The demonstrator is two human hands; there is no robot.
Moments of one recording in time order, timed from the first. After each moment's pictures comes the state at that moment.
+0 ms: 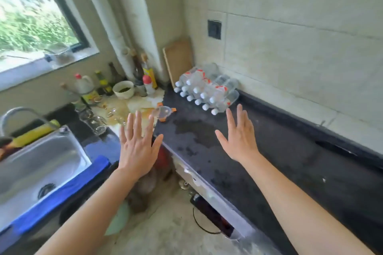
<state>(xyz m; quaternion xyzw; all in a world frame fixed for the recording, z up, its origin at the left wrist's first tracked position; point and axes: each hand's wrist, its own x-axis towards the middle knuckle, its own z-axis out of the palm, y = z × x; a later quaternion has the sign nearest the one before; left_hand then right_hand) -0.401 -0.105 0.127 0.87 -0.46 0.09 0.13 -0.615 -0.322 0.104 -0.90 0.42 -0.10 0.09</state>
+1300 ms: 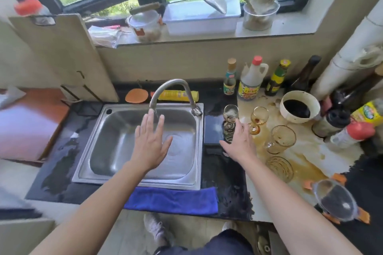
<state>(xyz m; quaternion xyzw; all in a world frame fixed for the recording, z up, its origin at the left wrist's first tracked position) 0.023 0.085 0.045 1.00 -0.07 -0.02 0.06 0.025 -0.202 -0.006 -0.94 0.13 0.11 0.28</state>
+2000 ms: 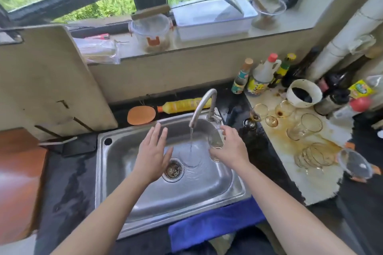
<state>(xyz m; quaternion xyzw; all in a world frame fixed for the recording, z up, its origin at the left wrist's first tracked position) 0.141 0.257 0.000 0.96 -0.27 -0.07 0.09 0.067 -0.001 0.007 -0.90 0.25 0.06 0.35</state>
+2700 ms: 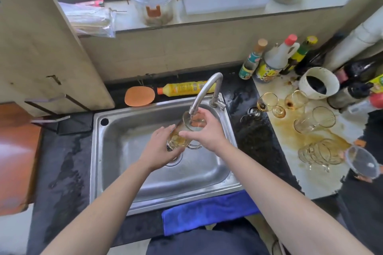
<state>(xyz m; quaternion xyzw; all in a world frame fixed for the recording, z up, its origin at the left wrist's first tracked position) 0.134 0.237 -0.030 0.91 -0.18 -0.24 0.28 0.108 0.038 -0.005 -0.78 0.20 0.09 0.59</state>
